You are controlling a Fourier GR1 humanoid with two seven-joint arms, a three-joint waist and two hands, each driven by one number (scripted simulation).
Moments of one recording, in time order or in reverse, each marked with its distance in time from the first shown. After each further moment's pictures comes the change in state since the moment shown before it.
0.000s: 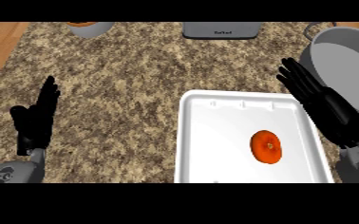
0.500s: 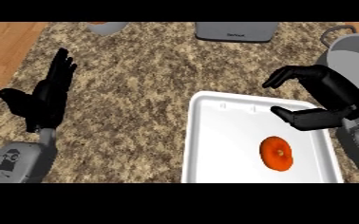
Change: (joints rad) left arm -0.128 -0.042 -0.012 -0.125 0.050 -0.042 0.037; right arm -0.211 -0.054 0.022 0.184 0.170 0.290 -0.350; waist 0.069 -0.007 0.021
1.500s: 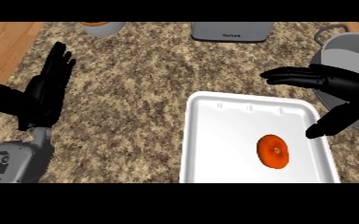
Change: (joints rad) left arm -0.006 0.001 0.013 -0.110 0.019 0.005 0.106; right arm -0.177 -0.254 0.232 0.192 0.425 0.129 -0.488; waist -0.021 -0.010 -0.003
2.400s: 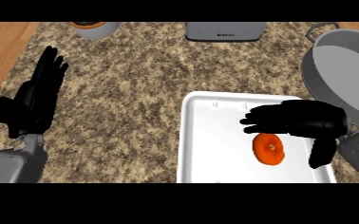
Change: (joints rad) left arm 0.053 -0.017 0.052 -0.053 -0.030 -0.022 0.025; right arm 0.062 -0.028 0.239 -0.144 0.332 -0.063 0.019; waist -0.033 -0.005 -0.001
